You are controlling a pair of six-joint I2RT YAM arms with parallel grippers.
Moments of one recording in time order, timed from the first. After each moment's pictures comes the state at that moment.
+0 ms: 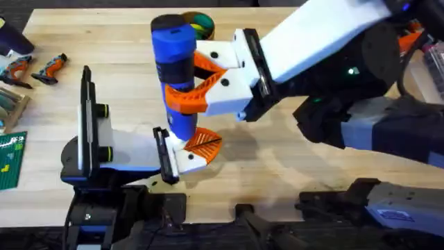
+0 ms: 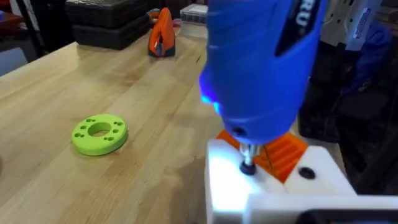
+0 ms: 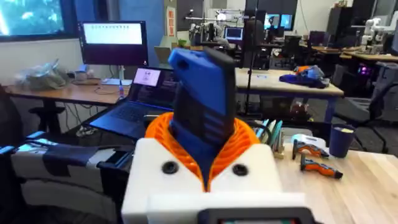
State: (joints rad) left arm 0.00 0.01 0.02 -0.15 1.27 0.08; right arm 0.75 1.39 0.66 1.25 -0.94 0.38
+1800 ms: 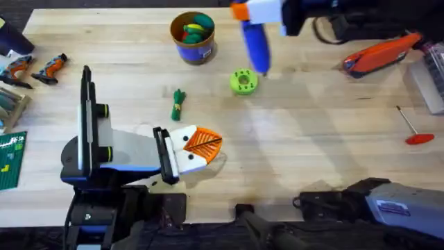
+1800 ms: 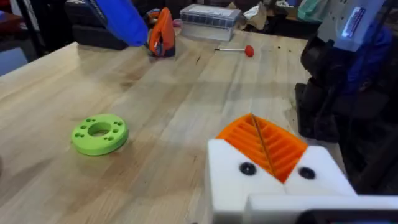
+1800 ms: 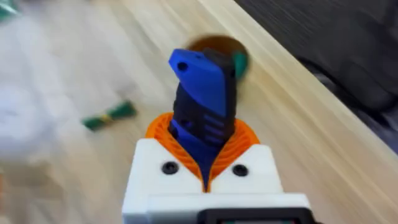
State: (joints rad) left arm 0.00 0.01 0.02 -0.15 1.27 0.08; right arm 0.36 1.38 1.26 -0.40 -0.60 -0.29
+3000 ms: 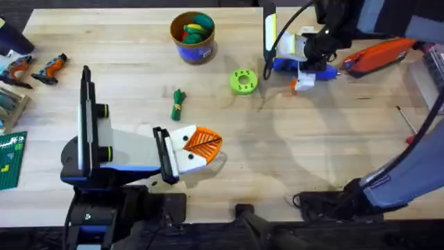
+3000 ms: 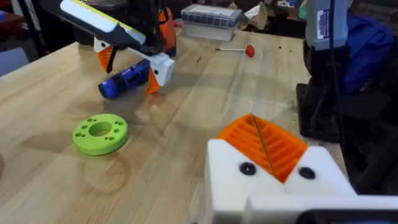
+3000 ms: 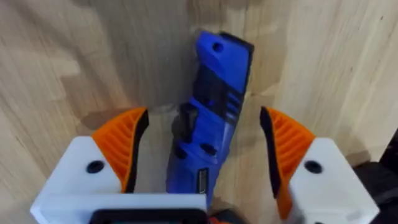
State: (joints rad) left arm 0.00 0.01 0.01 -0.15 1.26 0.08; right arm 0.11 1.88 1.30 -0.67 0.01 -1.39
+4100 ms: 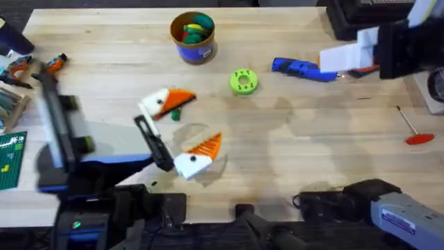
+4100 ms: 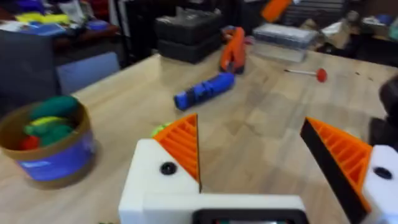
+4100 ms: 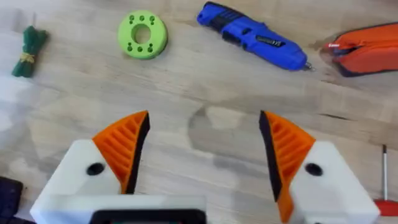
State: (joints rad) left arm 0.07 0.01 0.09 -0.13 1.08 0.01; right arm 0.19 1.05 1.30 -1.18 -0.05 0.02
